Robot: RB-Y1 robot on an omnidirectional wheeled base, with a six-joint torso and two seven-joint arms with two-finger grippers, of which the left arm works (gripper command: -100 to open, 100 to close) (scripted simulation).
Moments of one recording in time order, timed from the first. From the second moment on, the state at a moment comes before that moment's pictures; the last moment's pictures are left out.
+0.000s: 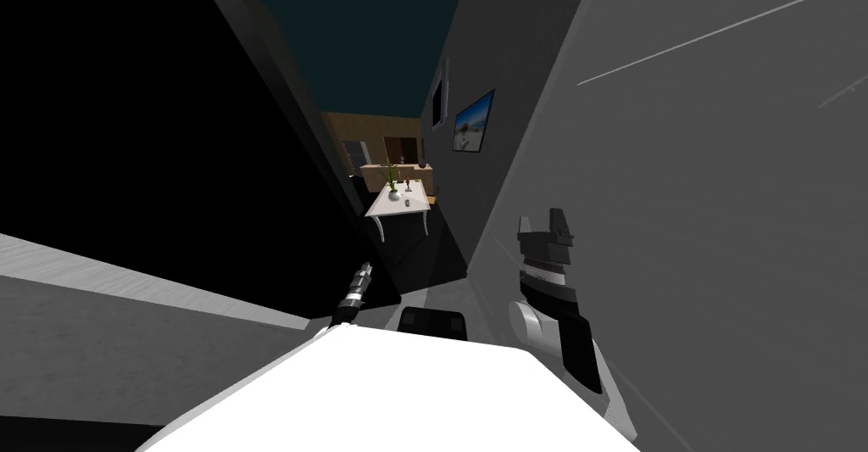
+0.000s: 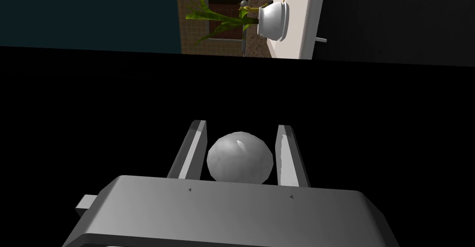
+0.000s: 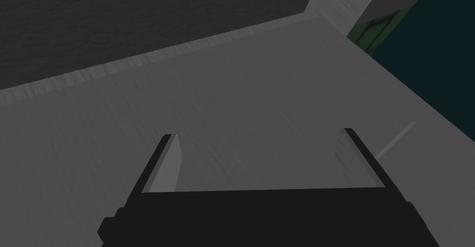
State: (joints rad) arm 0.22 0.27 0.04 -0.89 0.14 -0.86 0.19
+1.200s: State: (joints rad) arm 0.33 0.36 -0.05 -0.91 0.10 -0.98 0.29
